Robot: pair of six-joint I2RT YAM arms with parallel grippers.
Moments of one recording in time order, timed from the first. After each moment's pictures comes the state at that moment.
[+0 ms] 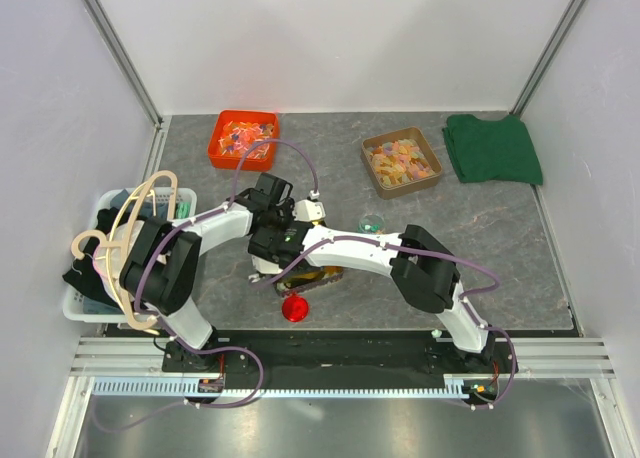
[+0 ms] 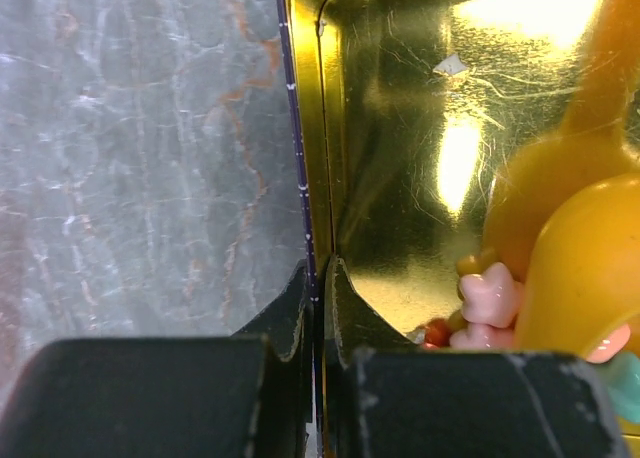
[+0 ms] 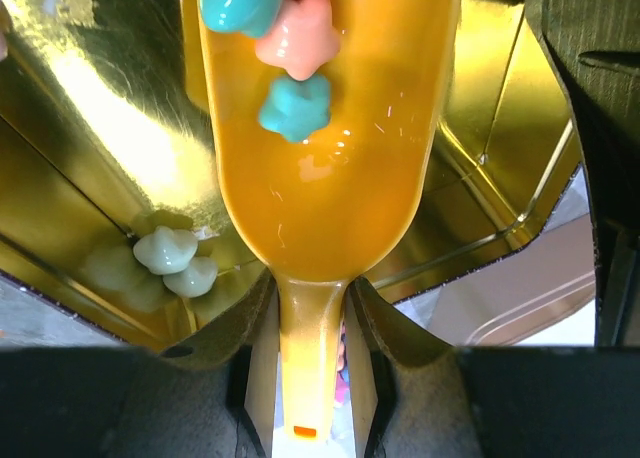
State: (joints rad) left arm -0.47 1.67 0.93 -0.30 0.25 0.85; right arm 1.16 2.14 1.74 -0.99 0.39 -0.58
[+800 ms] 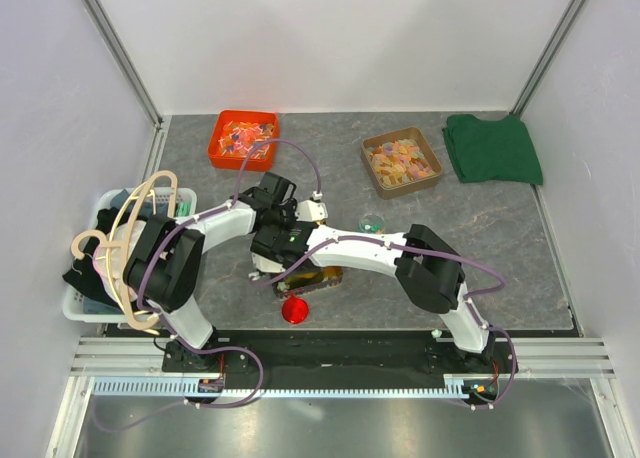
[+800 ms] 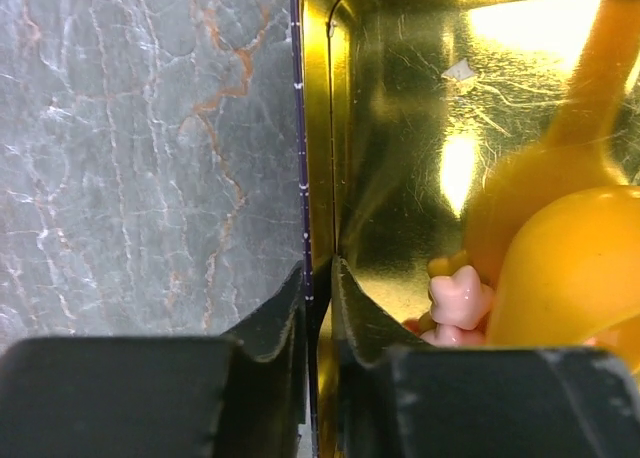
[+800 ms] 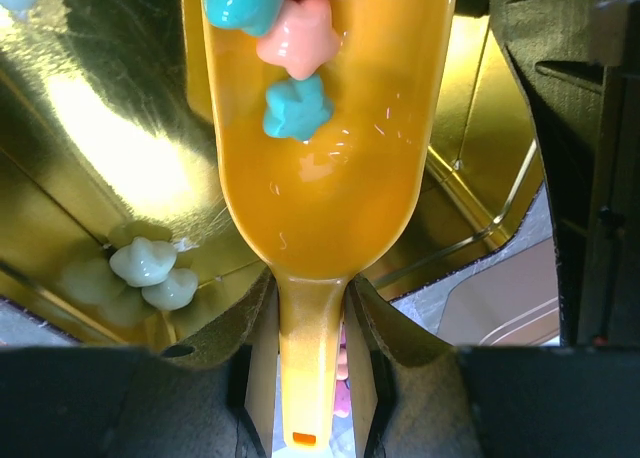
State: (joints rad) left arm -0.48 1.69 0.96 -0.34 0.26 0.84; right arm 1.15 2.11 1.69 -0.93 0.37 -0.57
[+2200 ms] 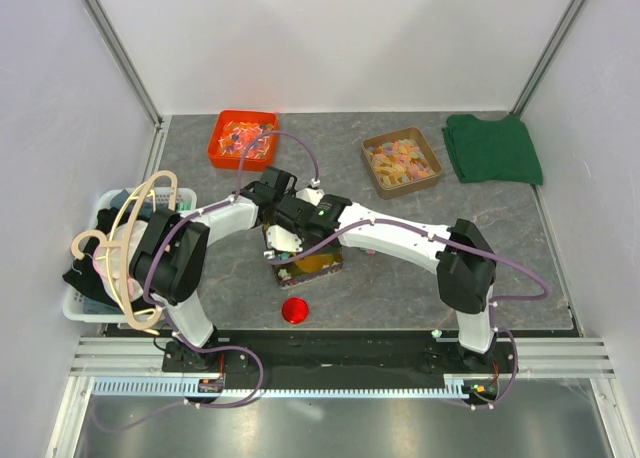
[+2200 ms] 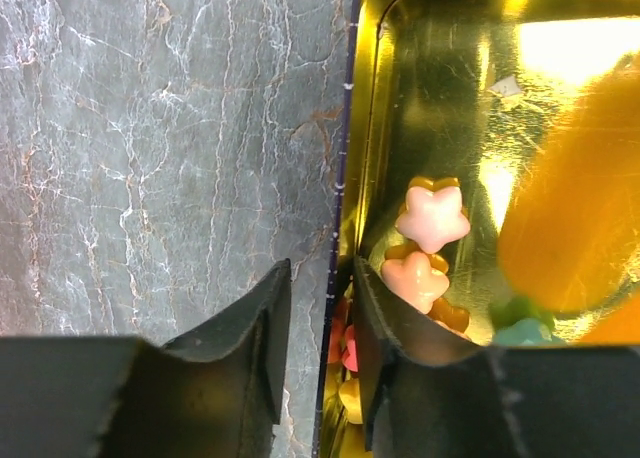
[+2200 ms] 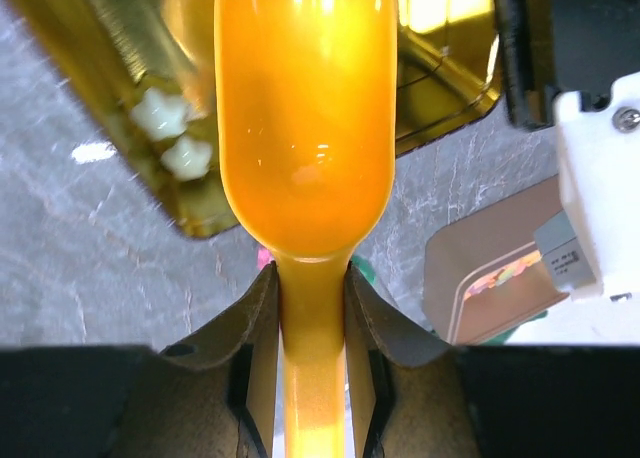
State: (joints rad) left arm -0.45 1.75 1.02 -0.26 0.16 0.75; right arm 1.05 1.93 1.65 -1.00 0.30 -0.65
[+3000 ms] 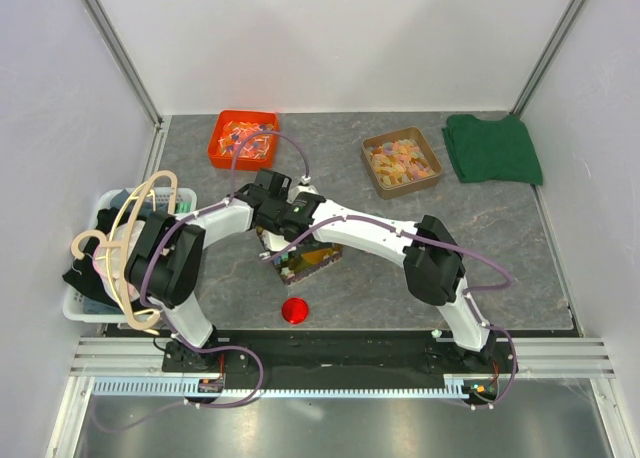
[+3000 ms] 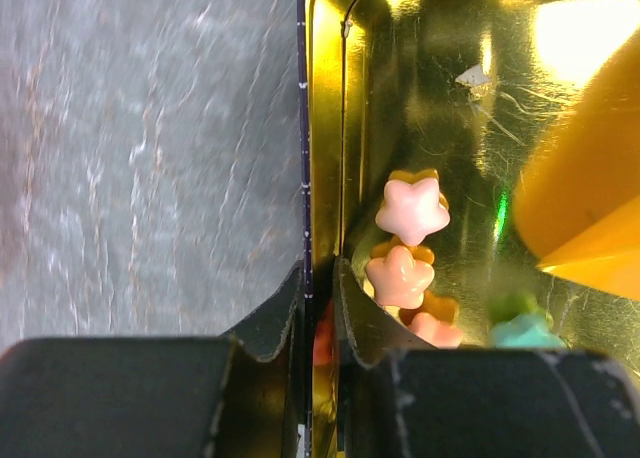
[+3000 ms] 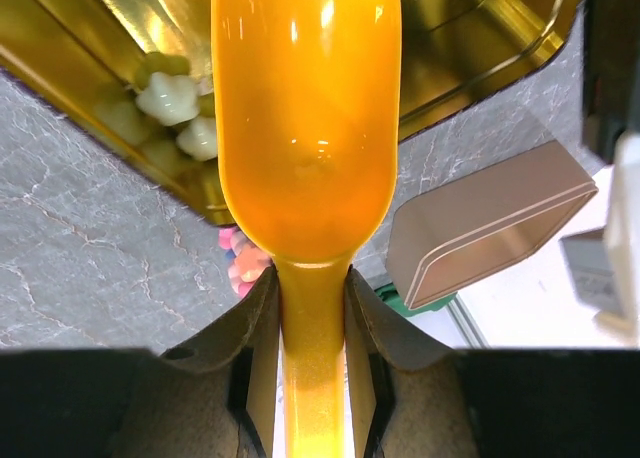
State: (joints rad) left arm -0.44 1.72 0.98 -0.23 0.10 0.66; right arm 1.07 2.13 1.88 -1.20 0.44 -0.67
